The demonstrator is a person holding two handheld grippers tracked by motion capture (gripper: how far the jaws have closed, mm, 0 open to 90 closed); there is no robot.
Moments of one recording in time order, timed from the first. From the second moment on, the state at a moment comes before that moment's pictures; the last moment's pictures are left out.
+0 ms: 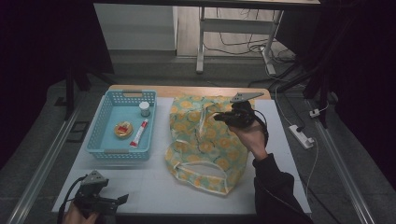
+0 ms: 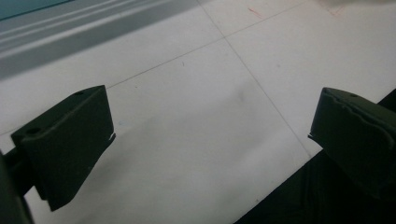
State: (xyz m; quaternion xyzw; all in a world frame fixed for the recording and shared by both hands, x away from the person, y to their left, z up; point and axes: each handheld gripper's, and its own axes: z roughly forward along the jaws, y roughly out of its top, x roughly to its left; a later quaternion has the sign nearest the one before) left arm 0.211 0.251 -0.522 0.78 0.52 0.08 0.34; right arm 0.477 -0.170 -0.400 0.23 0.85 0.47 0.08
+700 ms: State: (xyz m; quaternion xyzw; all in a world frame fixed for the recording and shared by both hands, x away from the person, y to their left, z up) left arm 0.218 0.255 -0.513 0.77 0.50 0.08 0.39; right arm 0.479 -0.173 -0.400 0.23 0.85 0.47 0.07
